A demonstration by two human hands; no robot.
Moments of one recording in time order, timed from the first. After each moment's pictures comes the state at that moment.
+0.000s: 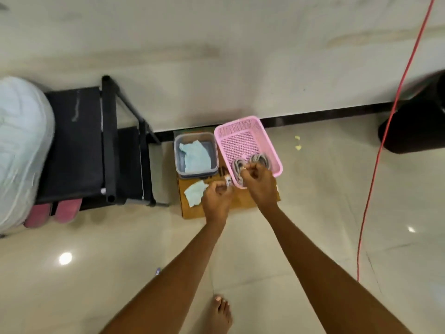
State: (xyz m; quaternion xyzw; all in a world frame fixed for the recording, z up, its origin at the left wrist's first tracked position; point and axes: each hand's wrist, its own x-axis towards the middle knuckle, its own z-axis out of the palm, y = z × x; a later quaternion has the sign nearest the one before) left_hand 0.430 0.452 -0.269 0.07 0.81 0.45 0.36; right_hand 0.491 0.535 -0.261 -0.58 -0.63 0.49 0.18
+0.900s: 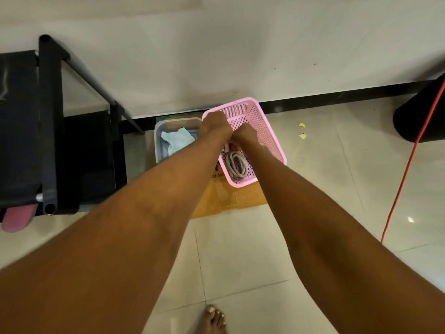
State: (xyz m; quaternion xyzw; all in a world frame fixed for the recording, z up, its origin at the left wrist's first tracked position) left_hand 0.345 0.609 -0.314 0.35 0.89 0.08 0.28; right_hand 0.407 0.646 -0.348 -0.62 -0.67 0.41 -0.05
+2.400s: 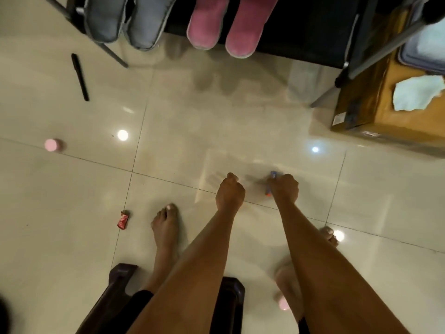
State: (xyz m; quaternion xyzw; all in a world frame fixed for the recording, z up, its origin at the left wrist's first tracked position) left_hand 0.339 0.060 -0.455 -0.03 0.87 0.17 0.45; right_hand 0.396 0.173 -0.481 -0.65 -0.62 0.36 -0.24
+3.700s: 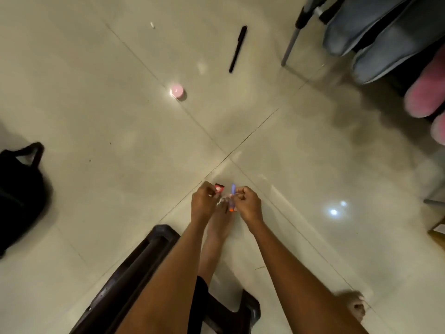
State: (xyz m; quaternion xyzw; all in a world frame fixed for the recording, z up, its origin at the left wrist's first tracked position) left_hand 0.281 -0.216 -0.453 -0.30 0.84 0.38 0.24; right_hand 0.284 -0.095 -0.461 -0.31 -0.73 0.51 -0.35
